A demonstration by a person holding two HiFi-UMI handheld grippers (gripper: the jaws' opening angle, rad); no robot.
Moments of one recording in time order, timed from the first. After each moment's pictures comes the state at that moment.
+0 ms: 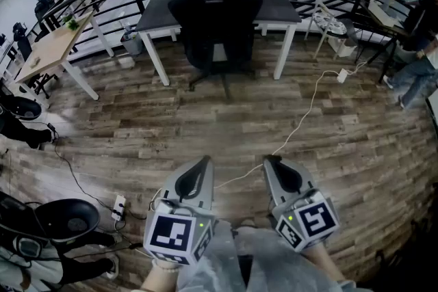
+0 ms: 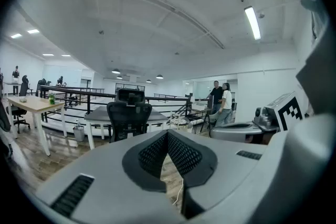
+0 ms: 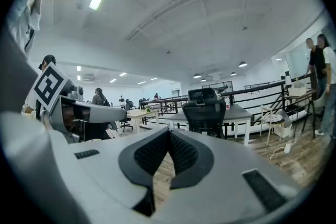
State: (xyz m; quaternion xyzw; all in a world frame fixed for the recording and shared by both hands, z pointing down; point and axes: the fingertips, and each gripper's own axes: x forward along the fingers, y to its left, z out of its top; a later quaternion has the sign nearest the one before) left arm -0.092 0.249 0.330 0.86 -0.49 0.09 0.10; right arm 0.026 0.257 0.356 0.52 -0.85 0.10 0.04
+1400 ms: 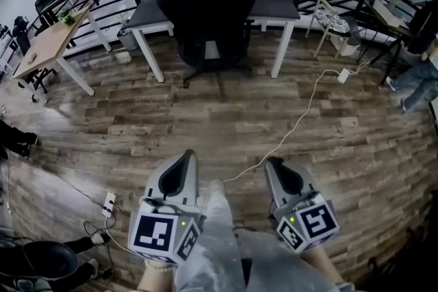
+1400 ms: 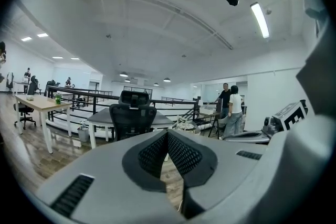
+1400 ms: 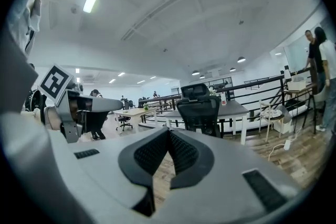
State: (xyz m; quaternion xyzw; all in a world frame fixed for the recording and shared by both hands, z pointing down) left arm -0.053 0.200 0.331 0.84 -0.53 0.07 0.09; right arm 0.100 0.219 0.382 0.51 -0.85 0.12 0.05
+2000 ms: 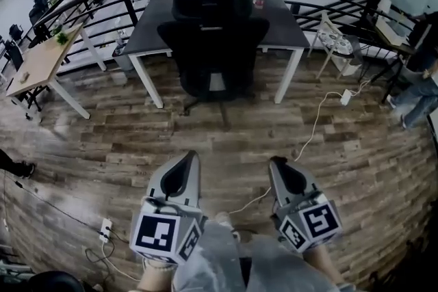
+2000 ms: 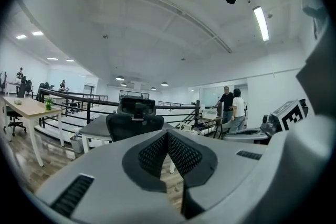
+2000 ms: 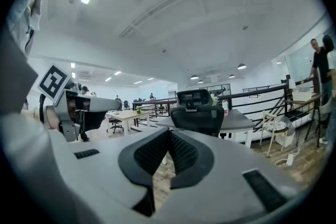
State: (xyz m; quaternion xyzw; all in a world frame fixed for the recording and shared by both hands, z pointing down) left arm -0.089 0.026 0.312 0.85 -0.51 0.05 0.07; right arm 0.067 0.045 0.358 0.53 -0.84 0.09 0.05
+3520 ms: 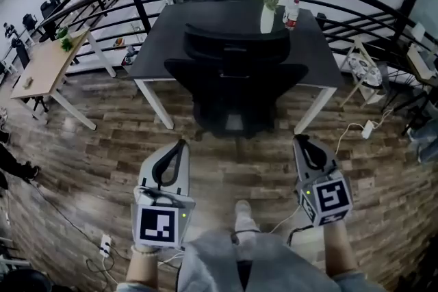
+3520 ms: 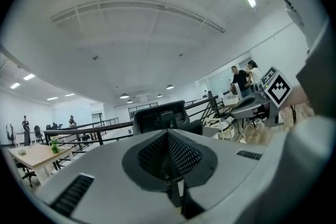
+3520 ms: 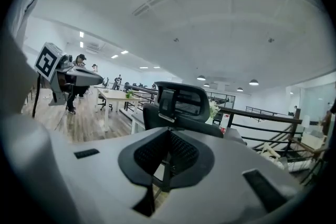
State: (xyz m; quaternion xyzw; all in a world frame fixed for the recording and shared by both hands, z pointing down) left arm -0.133 -0.246 0.317 0.82 -0.56 0.11 -0.06; right arm 0.101 -0.273 0.366 0.53 -0.84 -0.02 0.15
